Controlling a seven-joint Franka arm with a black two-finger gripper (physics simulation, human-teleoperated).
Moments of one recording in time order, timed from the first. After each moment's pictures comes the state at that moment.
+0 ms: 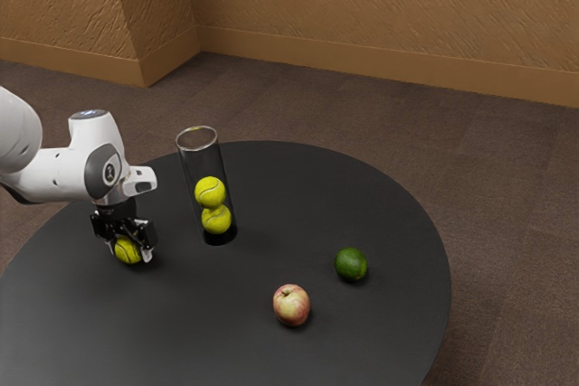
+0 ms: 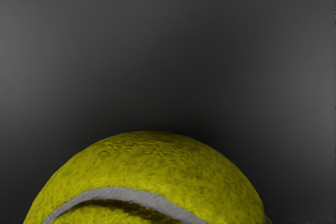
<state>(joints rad) -0.04 0.32 0.36 -2.17 -0.17 2.36 0.34</state>
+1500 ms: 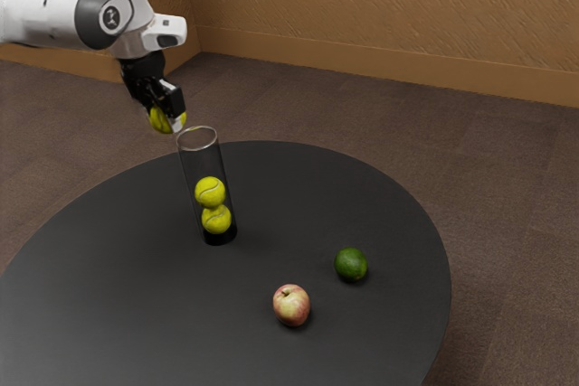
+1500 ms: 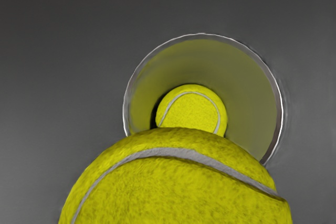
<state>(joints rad) -0.16 0.09 0.30 -1.70 -0.03 1.89 0.34</state>
